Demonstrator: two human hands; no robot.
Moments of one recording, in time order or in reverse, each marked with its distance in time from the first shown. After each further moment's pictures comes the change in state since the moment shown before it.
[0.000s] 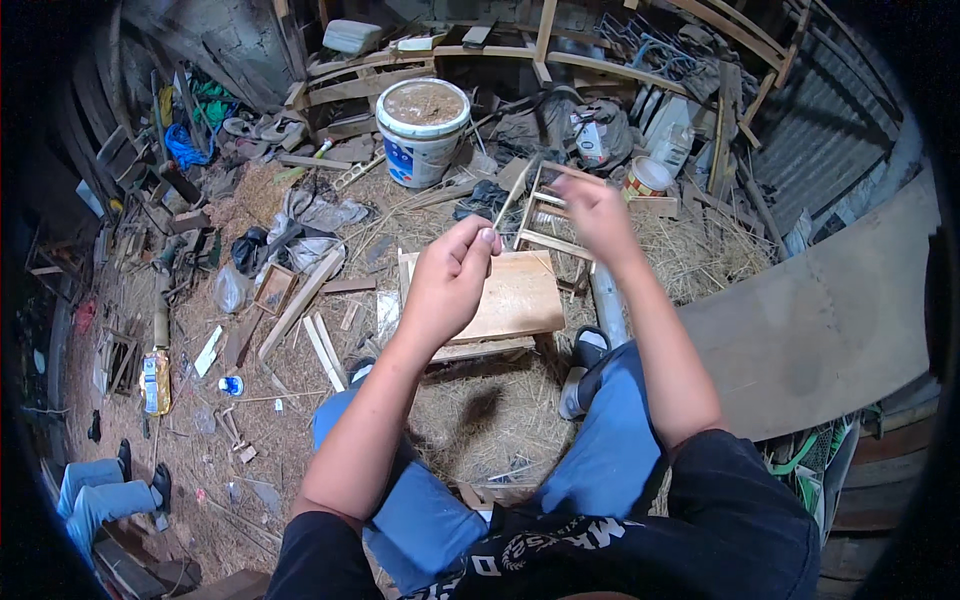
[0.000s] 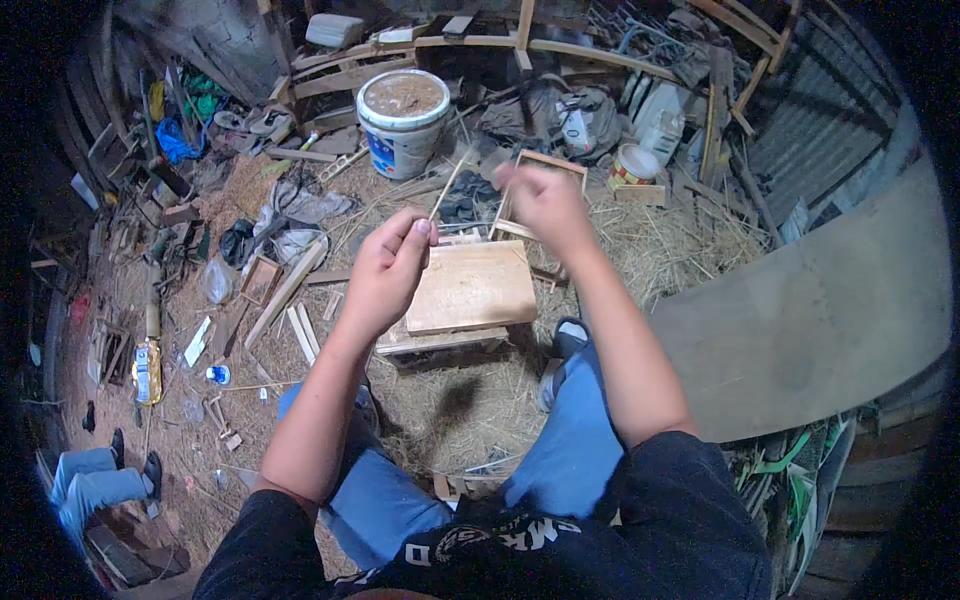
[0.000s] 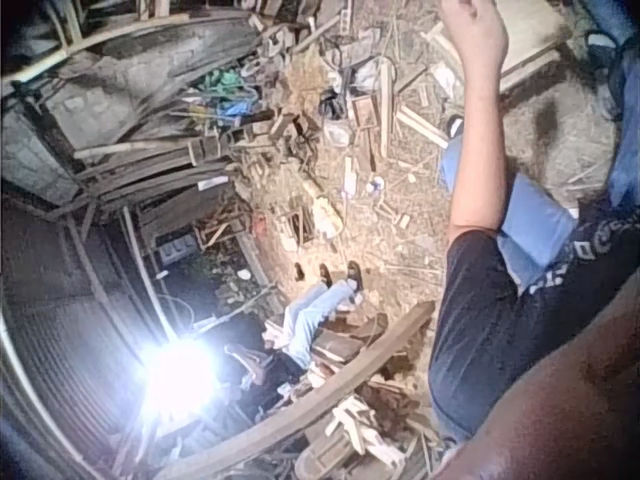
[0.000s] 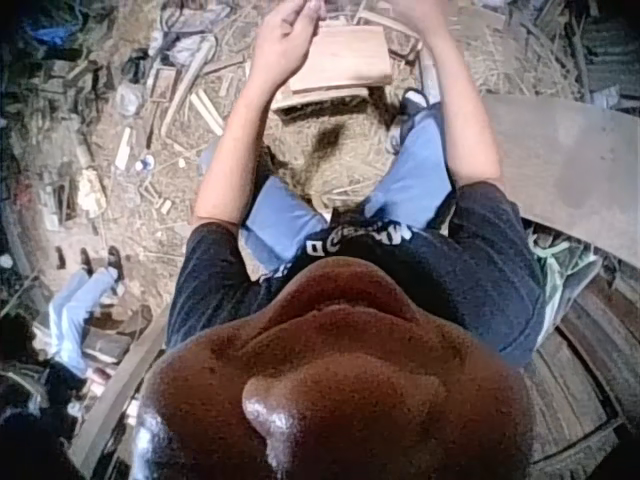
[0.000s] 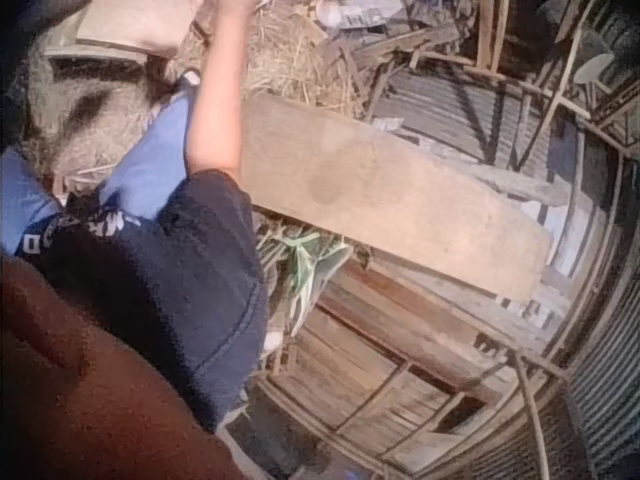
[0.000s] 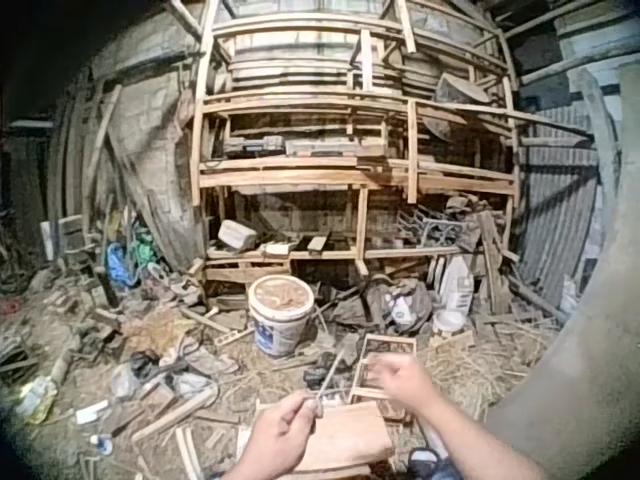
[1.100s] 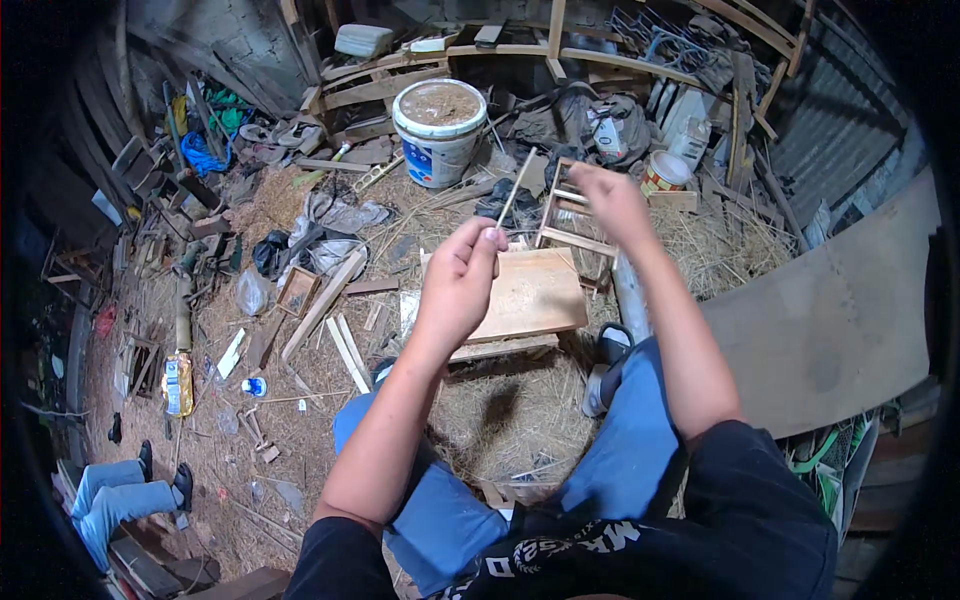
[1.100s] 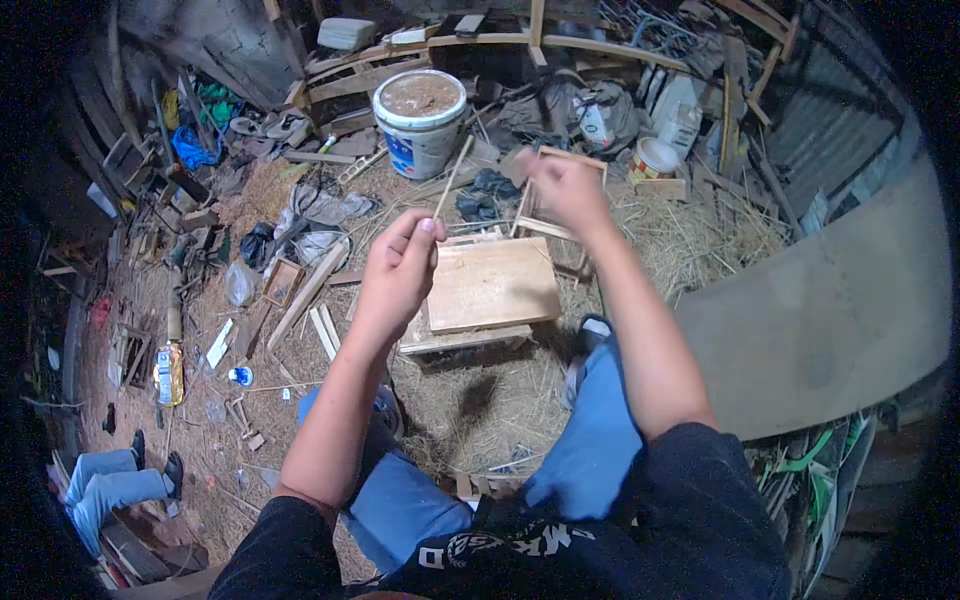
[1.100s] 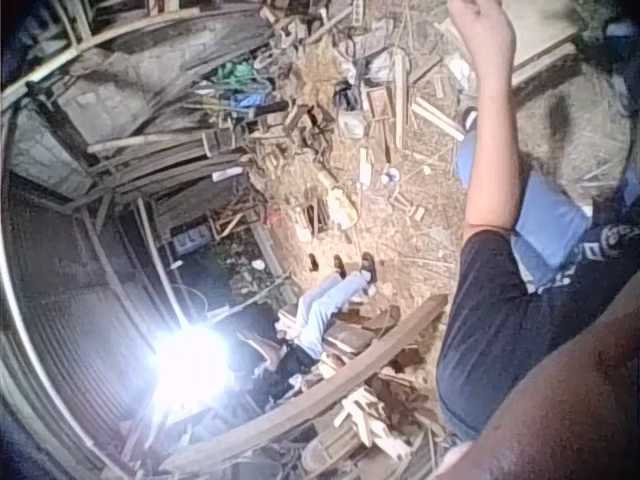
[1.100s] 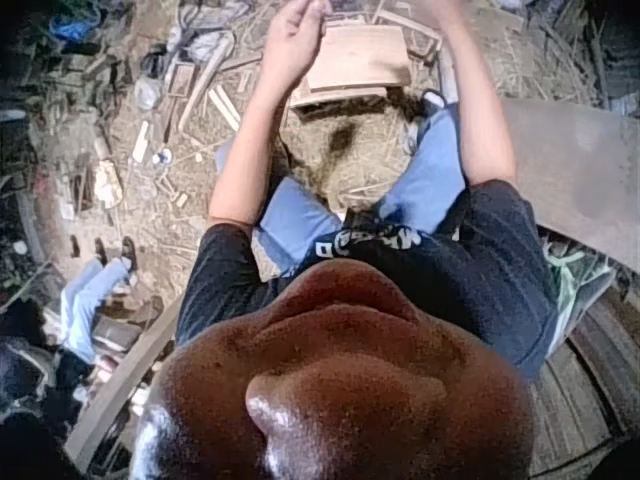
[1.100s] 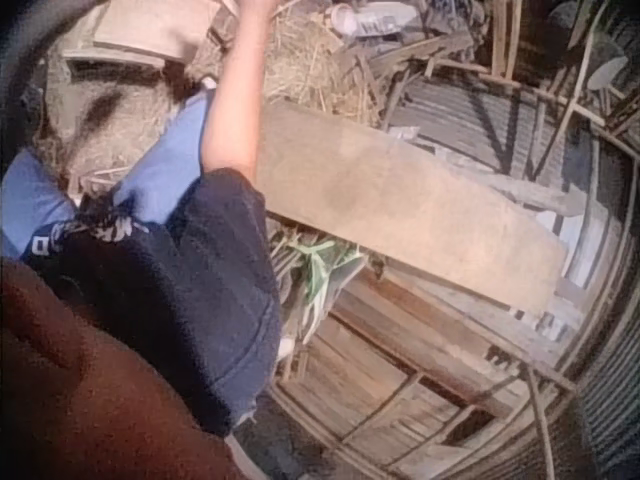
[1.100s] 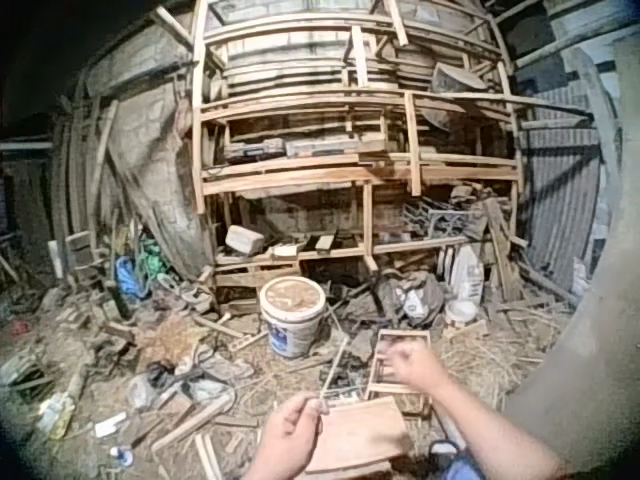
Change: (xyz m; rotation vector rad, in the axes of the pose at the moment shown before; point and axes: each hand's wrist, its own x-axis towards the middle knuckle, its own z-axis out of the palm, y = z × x) left_hand -0.006 -0.002 -0.006 -0.121 0.076 -0.115; right_hand 0.014 0.019 0.003 -0.162 -0.045 0.145
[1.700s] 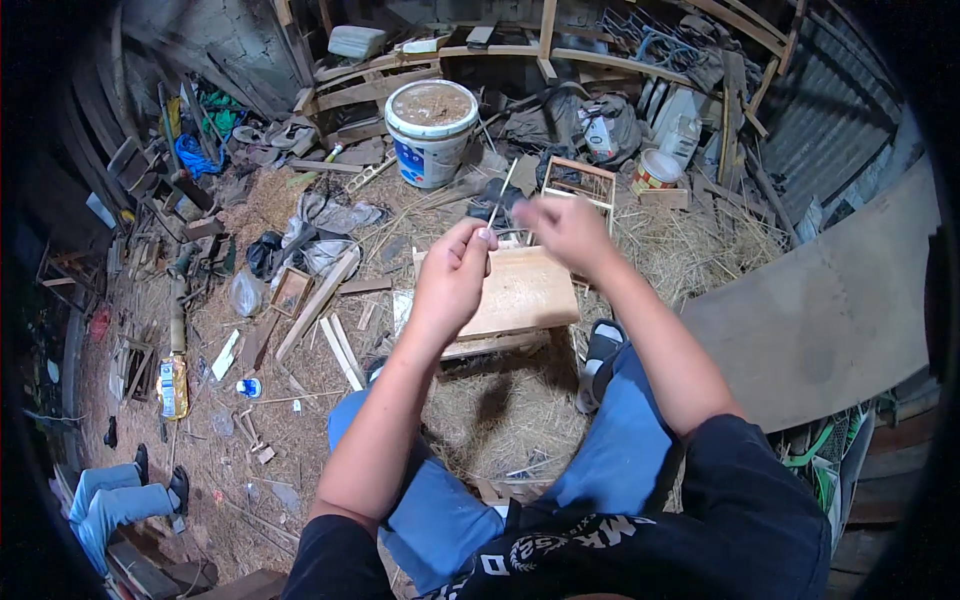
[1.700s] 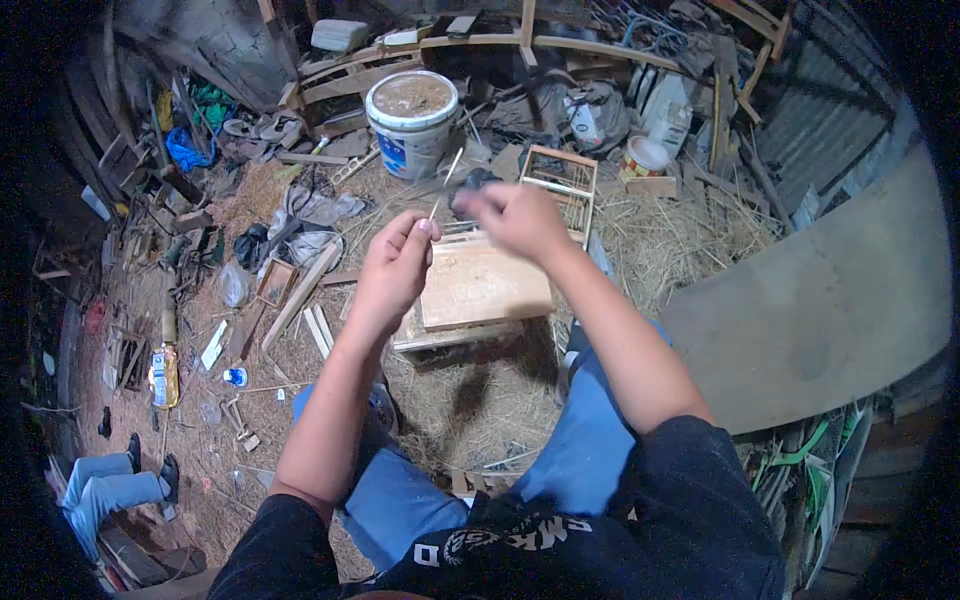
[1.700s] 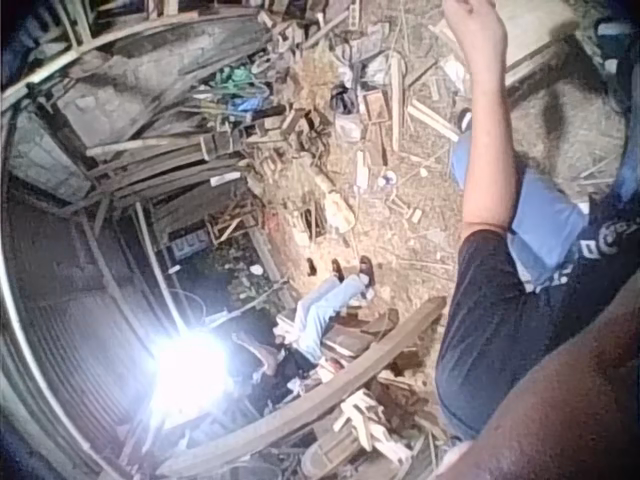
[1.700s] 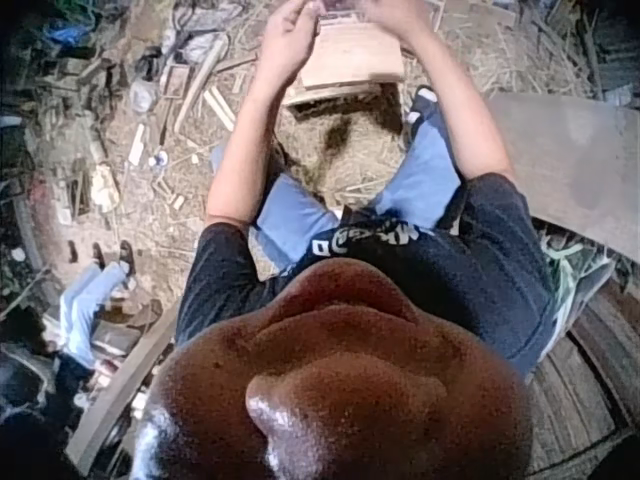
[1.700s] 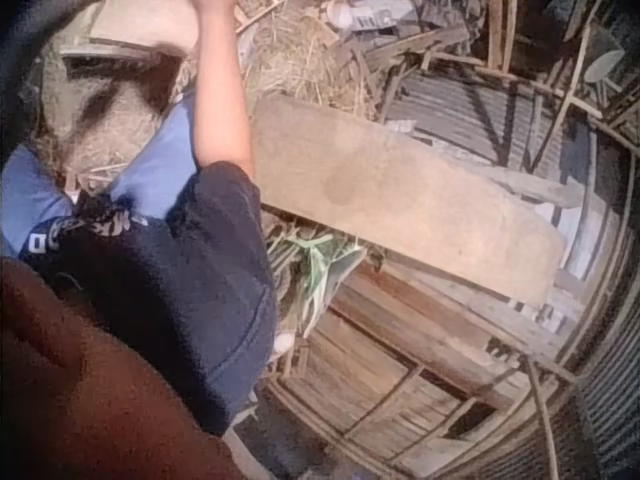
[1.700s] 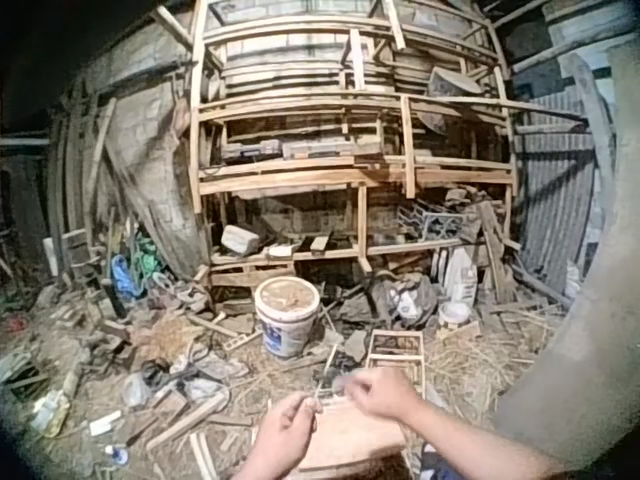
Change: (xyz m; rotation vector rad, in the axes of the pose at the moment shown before) left_hand -0.001 -0.012 -0.008 0.028 -0.016 -0.033; right_hand -0.031 -0.048 0.029 -0.128 -0.184 -0.117
